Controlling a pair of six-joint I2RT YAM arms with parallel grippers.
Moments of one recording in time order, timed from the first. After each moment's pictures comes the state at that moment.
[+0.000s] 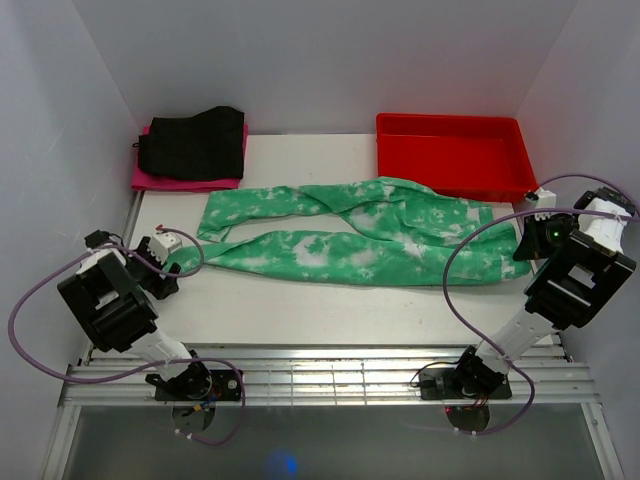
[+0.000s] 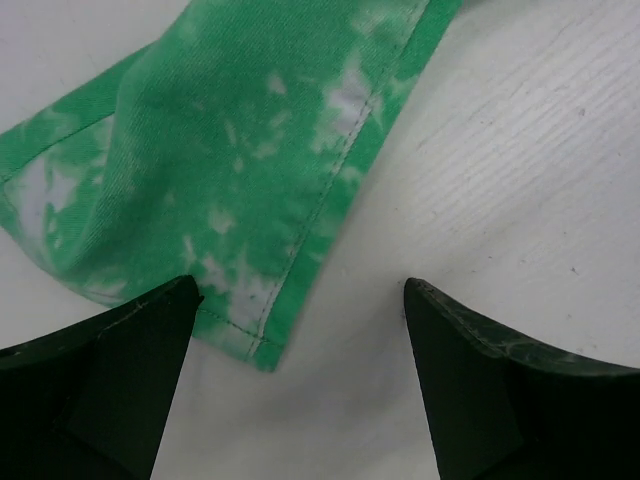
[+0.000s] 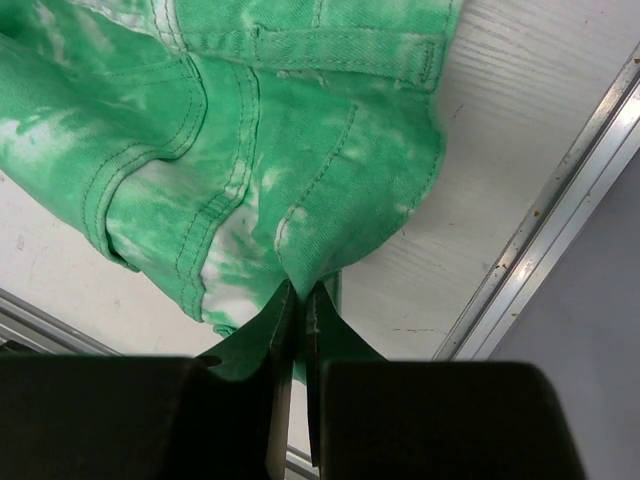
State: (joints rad) left arm 0.66 1.62 0.89 -0.67 0.61 1.37; right arm -0.67 1.79 1.42 -1.14 -0.57 -0.98
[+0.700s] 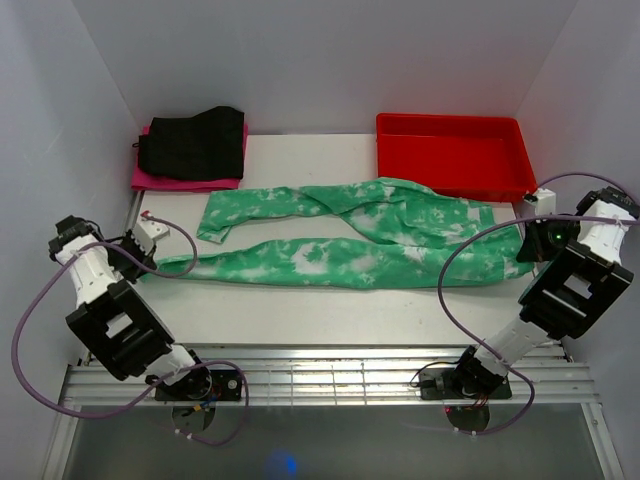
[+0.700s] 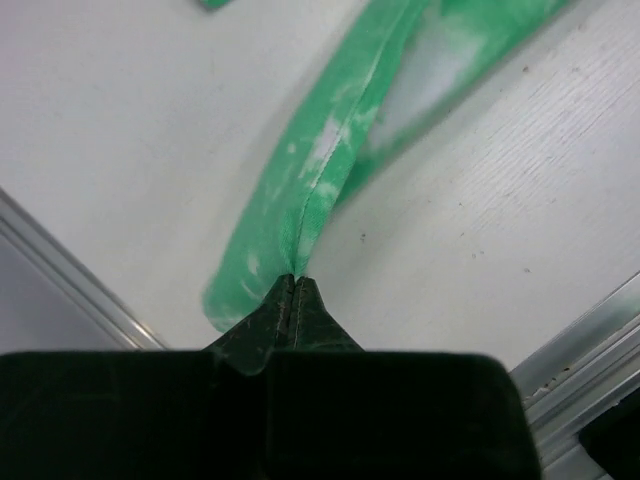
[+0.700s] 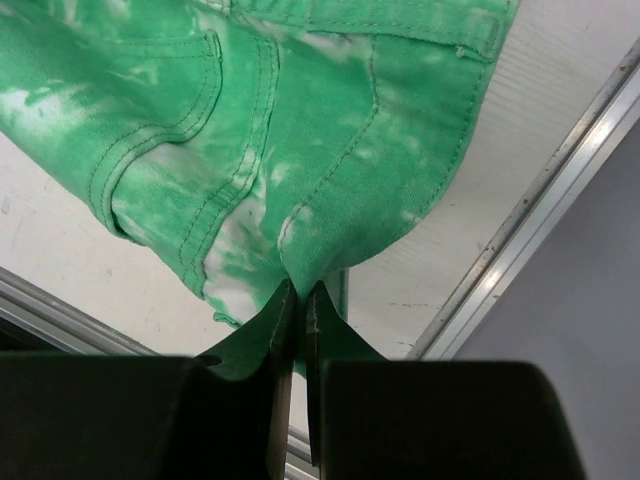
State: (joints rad) left arm 0.70 1.44 1.06 -1.02 0.66 1.54; right arm -0.67 1.72 1.40 -1.18 -0.56 -1.07
